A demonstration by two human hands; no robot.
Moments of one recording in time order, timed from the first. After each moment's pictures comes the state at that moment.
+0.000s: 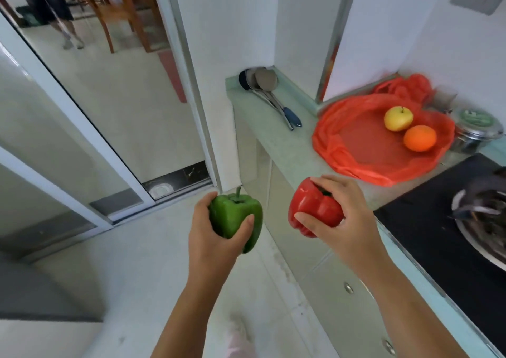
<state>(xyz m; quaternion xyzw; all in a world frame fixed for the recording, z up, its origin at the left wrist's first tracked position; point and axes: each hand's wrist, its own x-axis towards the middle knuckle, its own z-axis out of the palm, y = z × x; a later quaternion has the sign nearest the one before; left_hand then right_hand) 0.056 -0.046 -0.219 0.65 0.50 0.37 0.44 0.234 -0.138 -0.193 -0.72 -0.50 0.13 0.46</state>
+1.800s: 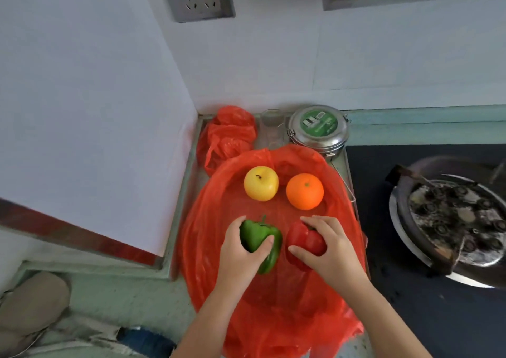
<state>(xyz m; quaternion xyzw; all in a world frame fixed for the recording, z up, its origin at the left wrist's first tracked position) 0.571 0.154 -0.321 0.87 0.13 -0.03 0.48 0.569 -0.025 -0.314 -0.89 -0.01 0.02 0.46</state>
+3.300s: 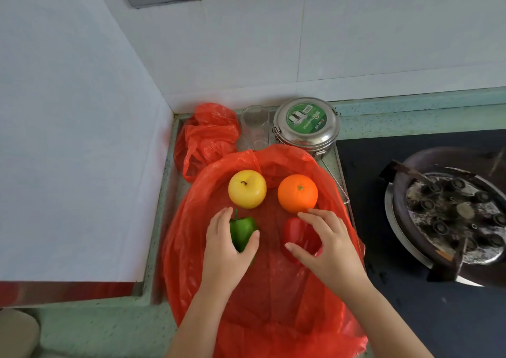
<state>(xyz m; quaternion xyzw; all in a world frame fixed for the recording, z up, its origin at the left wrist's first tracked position) 0.610 0.159 -0.335 0.93 0.02 0.03 0.36 0.591 -0.034 -0.327 -0.92 0.00 -0.02 0.39</state>
